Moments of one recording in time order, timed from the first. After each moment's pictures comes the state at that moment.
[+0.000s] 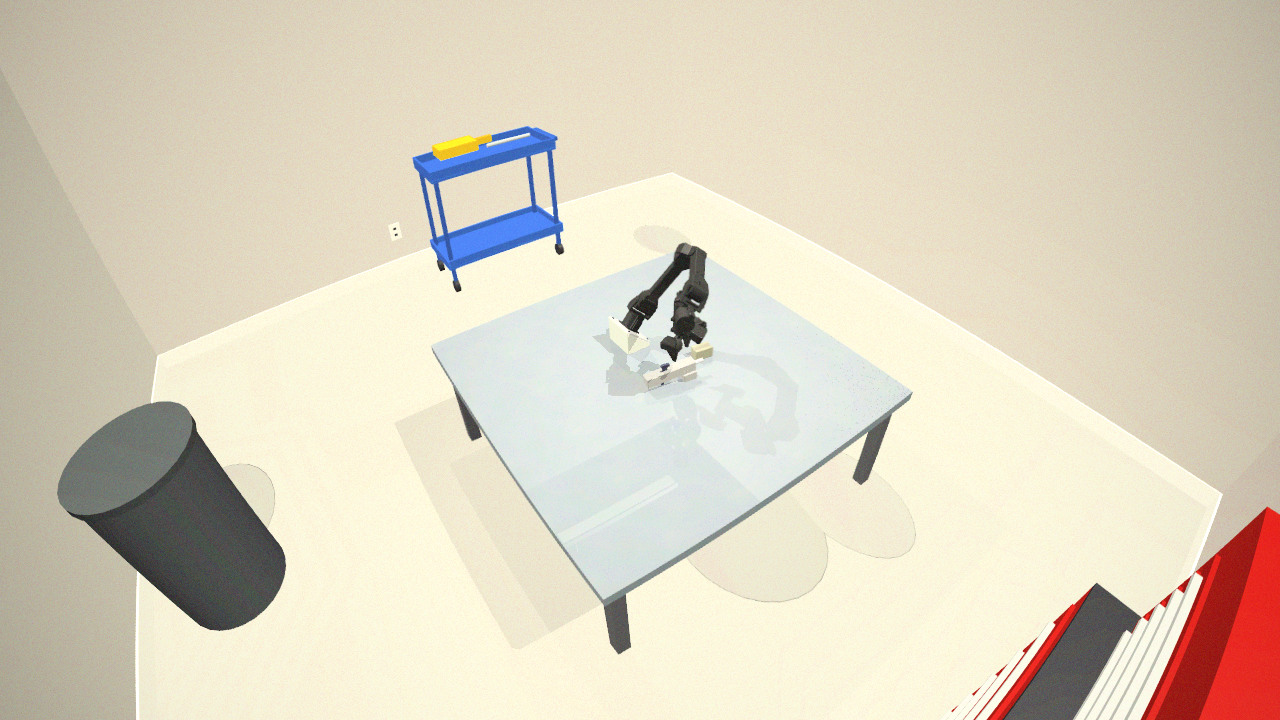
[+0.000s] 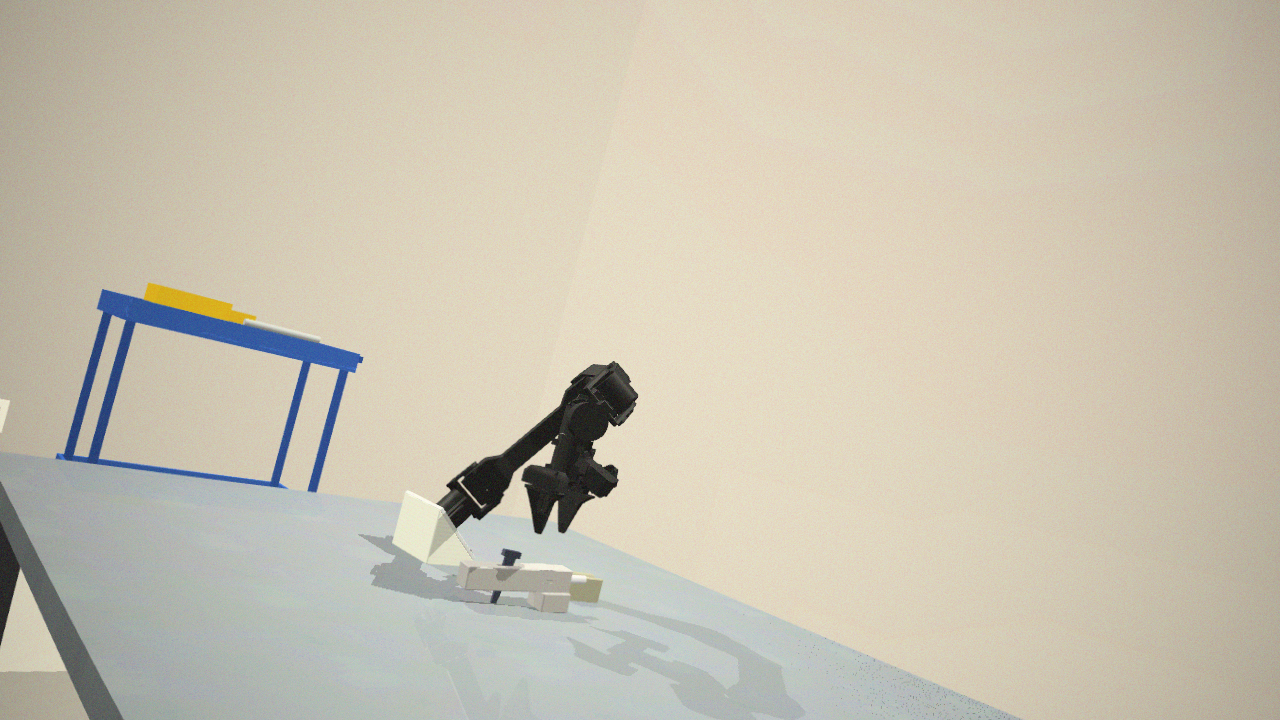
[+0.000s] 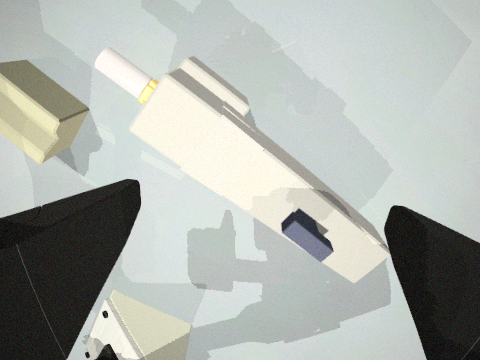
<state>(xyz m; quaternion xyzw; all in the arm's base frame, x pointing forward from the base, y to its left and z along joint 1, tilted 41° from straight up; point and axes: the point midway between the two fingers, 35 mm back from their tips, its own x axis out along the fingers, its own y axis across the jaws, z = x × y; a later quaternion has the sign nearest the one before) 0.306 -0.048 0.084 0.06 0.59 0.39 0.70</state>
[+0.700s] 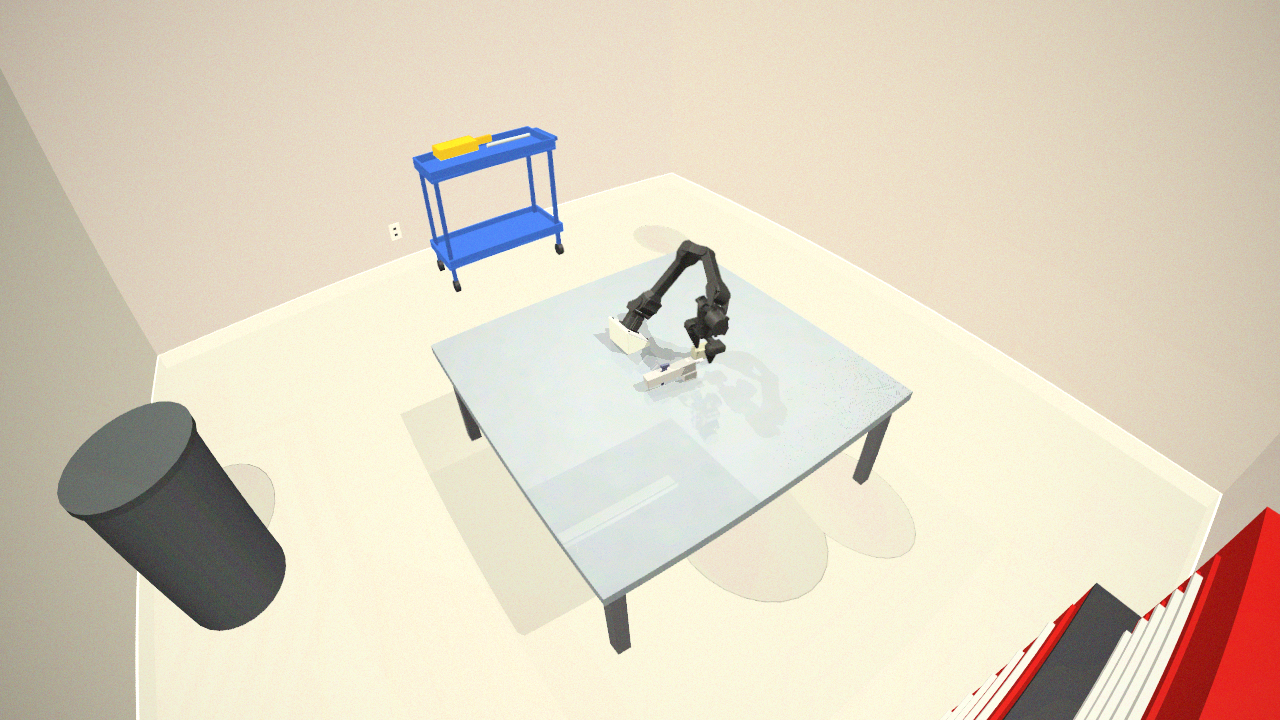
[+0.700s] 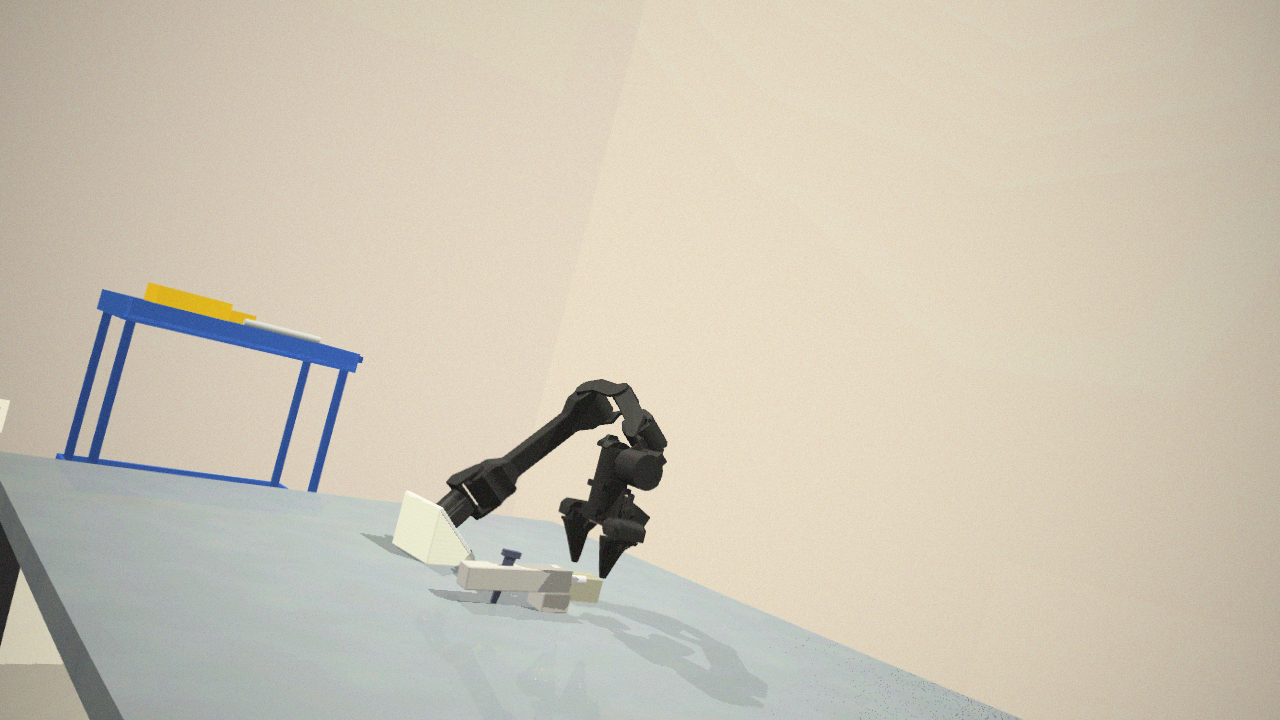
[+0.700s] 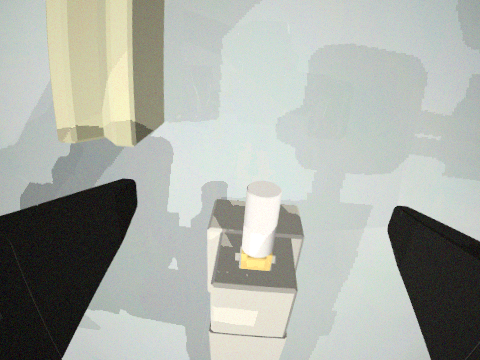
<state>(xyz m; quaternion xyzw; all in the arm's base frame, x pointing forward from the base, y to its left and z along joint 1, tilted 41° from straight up) 0.301 0.064 0.109 -0.25 0.34 0.63 0.66</state>
